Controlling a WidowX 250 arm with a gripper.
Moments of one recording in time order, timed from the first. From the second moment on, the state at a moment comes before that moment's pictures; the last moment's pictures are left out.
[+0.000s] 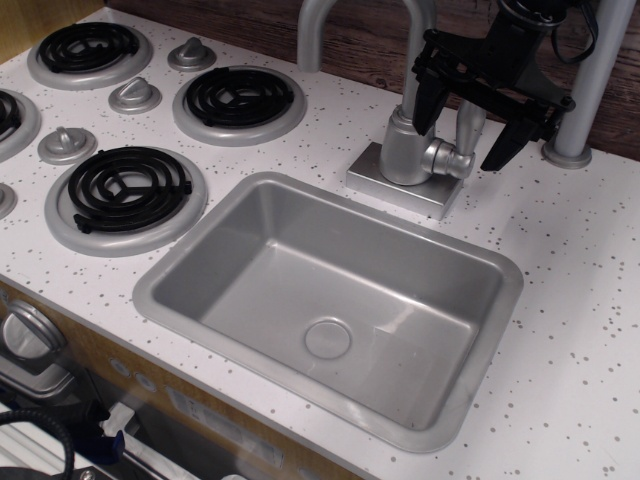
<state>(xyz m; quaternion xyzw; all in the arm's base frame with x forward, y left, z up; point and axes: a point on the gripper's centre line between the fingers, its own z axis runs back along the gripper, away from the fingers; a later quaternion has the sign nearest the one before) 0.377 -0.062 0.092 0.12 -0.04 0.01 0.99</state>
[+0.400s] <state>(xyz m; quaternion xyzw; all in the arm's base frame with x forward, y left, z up) 0.380 -0.060 0.078 0.13 -0.04 0.00 0.99</state>
